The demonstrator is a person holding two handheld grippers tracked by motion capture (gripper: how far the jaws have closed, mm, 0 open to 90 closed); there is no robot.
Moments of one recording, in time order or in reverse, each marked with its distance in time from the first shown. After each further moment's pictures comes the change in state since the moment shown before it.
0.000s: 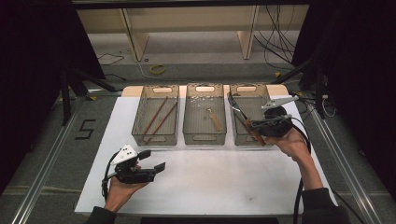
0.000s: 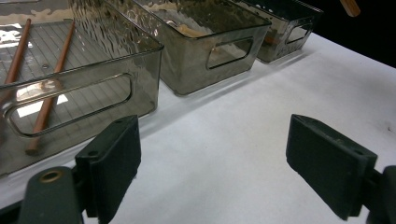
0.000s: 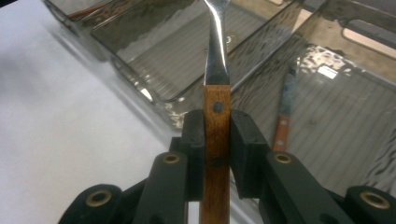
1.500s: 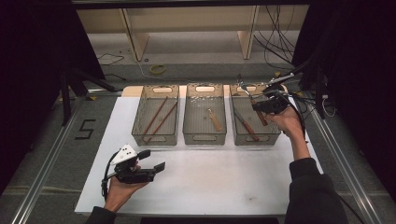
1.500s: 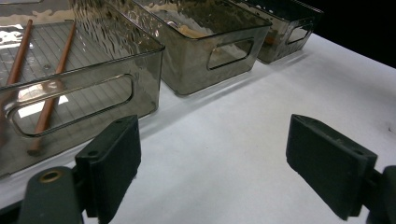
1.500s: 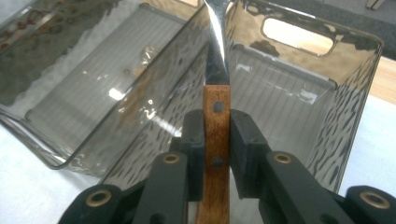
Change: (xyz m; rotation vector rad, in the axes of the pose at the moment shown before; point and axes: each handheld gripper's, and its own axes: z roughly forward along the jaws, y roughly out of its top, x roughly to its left) left arm 0.001 0.000 0.000 -0.004 0.001 0.002; right arm -0.059 0.039 0.033 0.074 -0.153 0.160
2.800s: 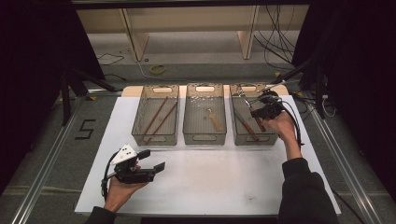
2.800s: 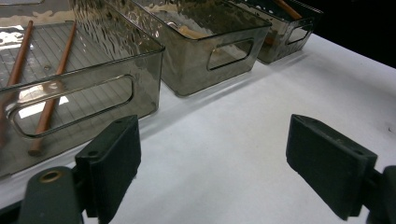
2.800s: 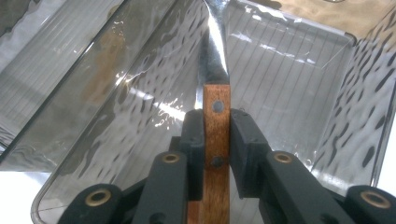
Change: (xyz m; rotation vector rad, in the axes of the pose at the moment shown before) left arm 0.000 0.000 -0.001 0.001 -0.001 0.004; right arm -0.008 -0.015 0.039 0.108 -0.024 0.057
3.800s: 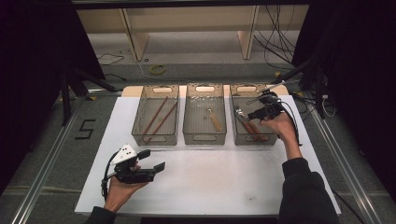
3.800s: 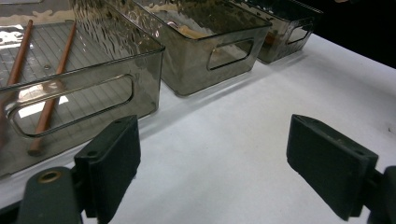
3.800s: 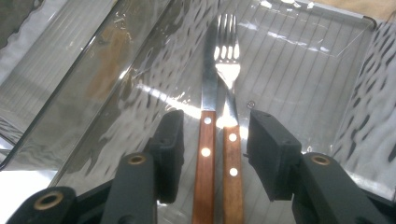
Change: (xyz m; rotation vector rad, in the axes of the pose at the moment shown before) left arm 0.000 0.000 0.000 0.000 0.000 -0.002; right arm -0.003 0.000 0.005 0.033 0.043 0.039
